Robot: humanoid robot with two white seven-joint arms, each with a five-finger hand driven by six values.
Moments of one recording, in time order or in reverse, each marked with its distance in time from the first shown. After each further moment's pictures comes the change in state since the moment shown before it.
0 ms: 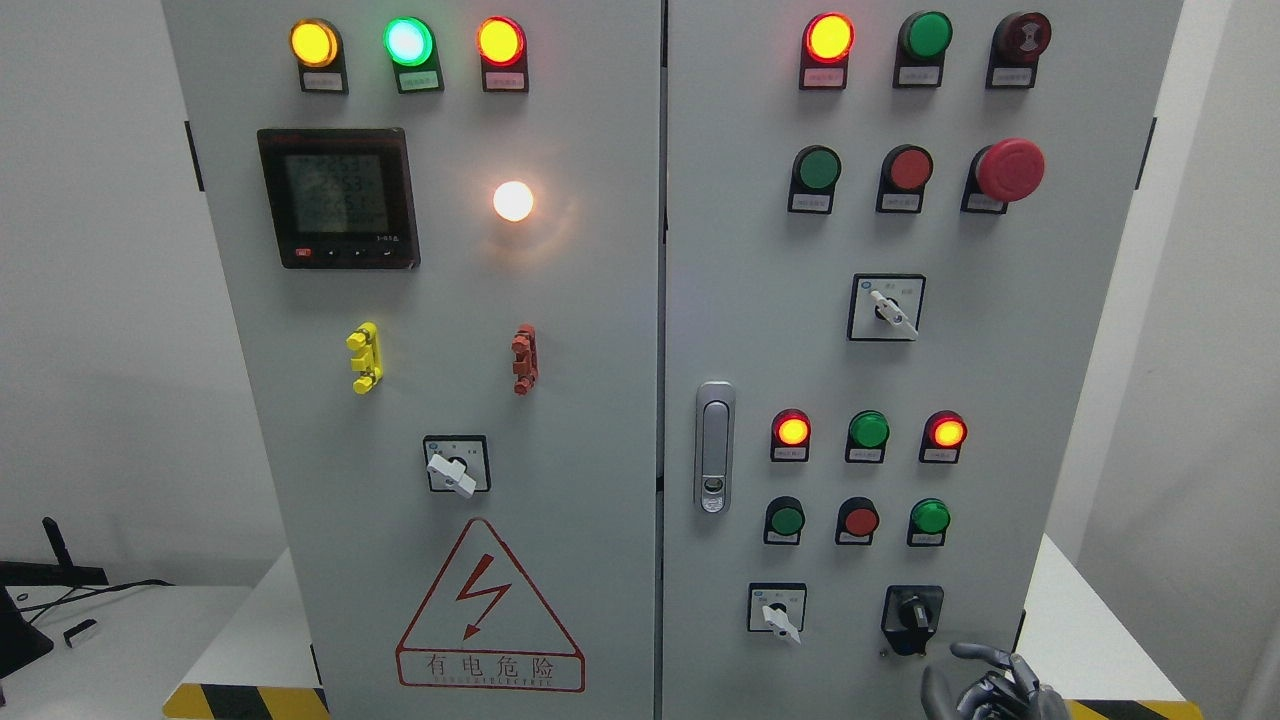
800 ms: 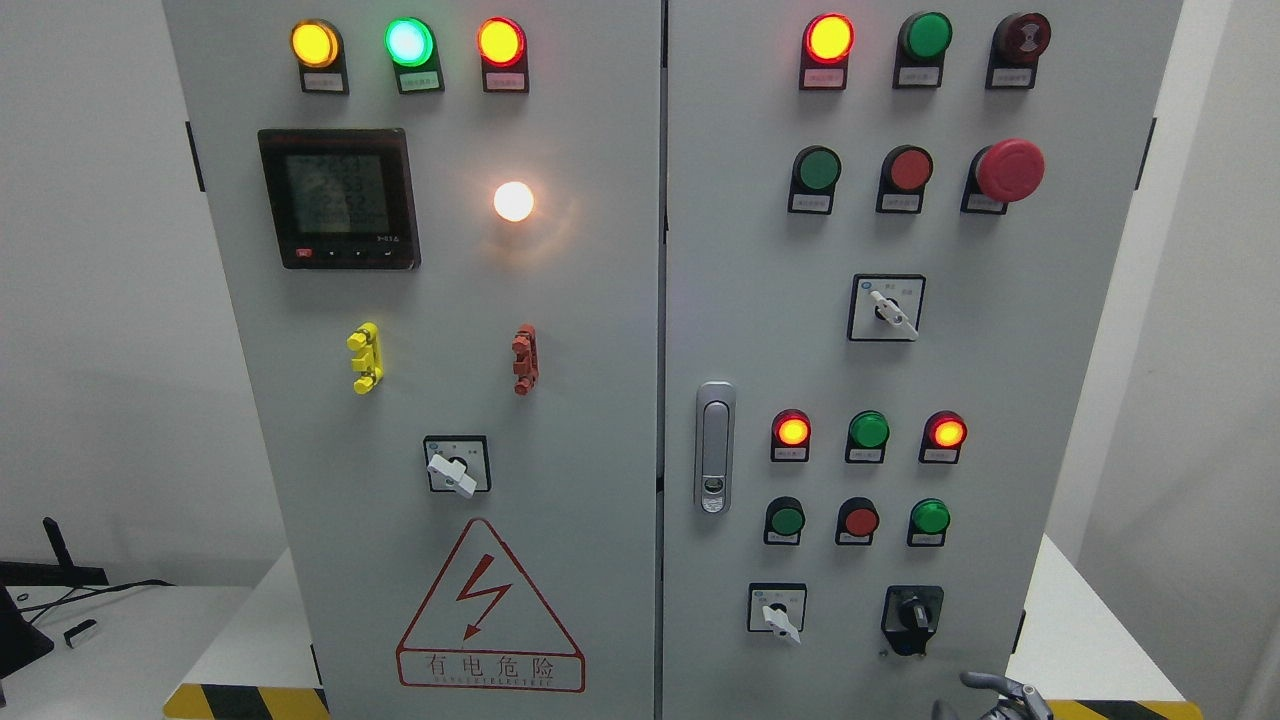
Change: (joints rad) left arm 0.000 0.000 0.000 0.000 0.000 0.000 0.000; right arm 0.101 0.000 0.005 -0.069 -0.002 -0.040 0.015
